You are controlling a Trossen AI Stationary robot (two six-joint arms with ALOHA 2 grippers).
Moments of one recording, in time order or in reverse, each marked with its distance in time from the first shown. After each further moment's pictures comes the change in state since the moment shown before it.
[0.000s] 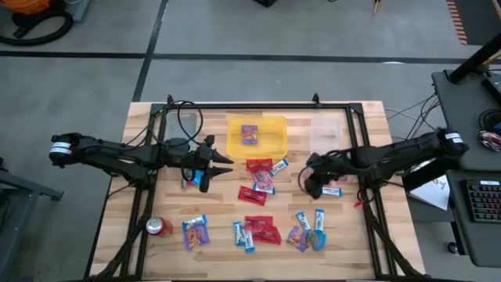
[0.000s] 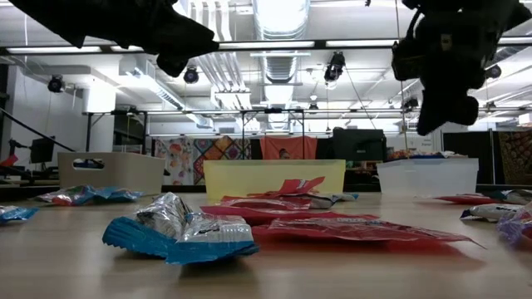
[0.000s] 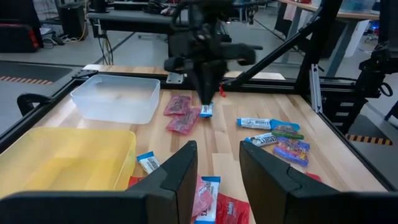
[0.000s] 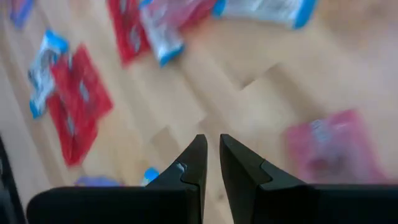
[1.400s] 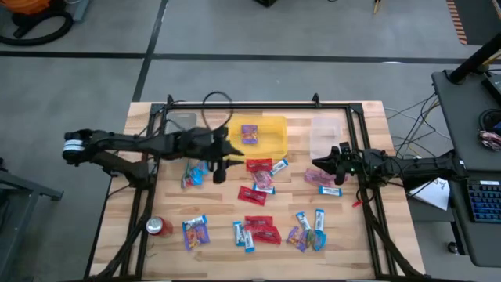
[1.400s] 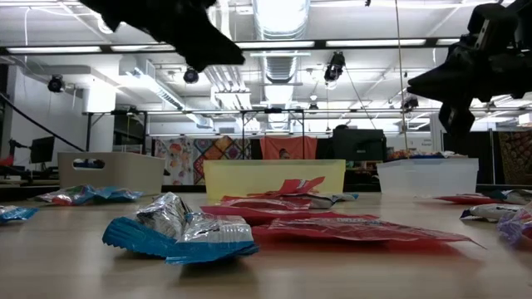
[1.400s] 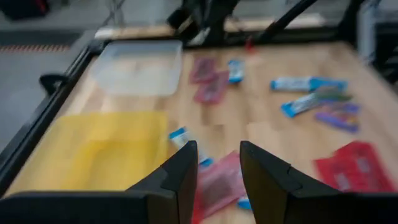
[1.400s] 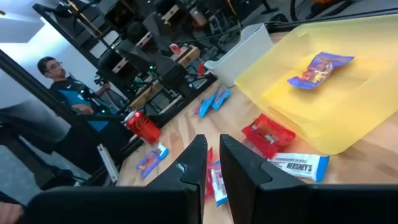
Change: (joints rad) left arm 0.073 0.193 0.272 -0.288 0.006 0.144; right arm -0.141 -0.879 -0.637 0.670 0.123 -0.084
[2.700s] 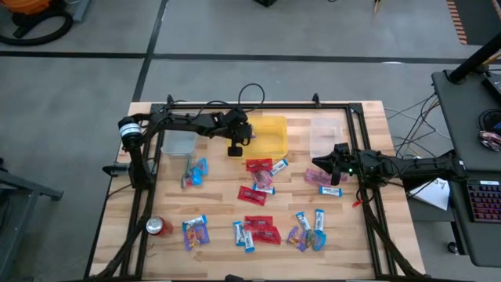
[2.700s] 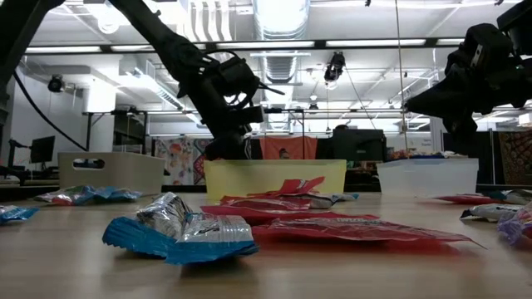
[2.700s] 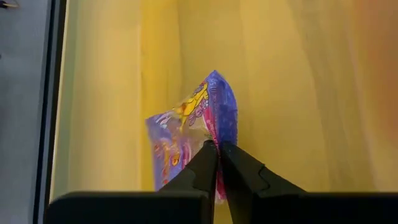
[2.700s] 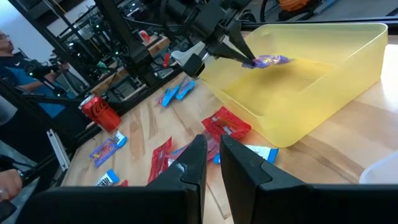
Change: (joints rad) left arm 0.347 0.617 0.318 -0.223 -0.102 0.505; right arm -0.002 -0.007 -0.001 -0.112 0.086 -0.115
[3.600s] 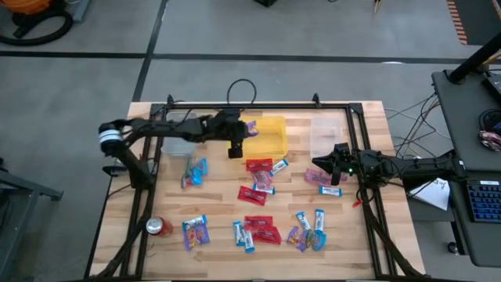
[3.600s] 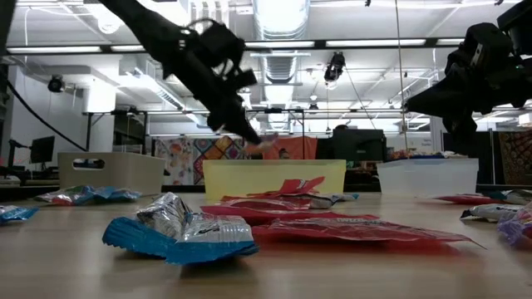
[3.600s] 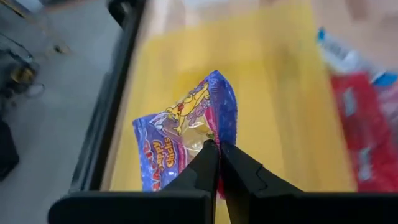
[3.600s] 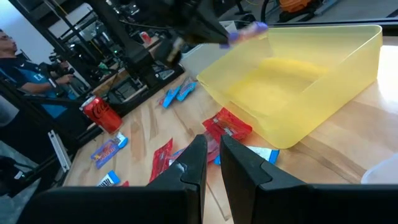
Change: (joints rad) left arm -0.061 -0.186 -0.111 0.139 -0.006 -0.114; right arm 0.000 -0.002 -0.001 0.006 0.000 0.000
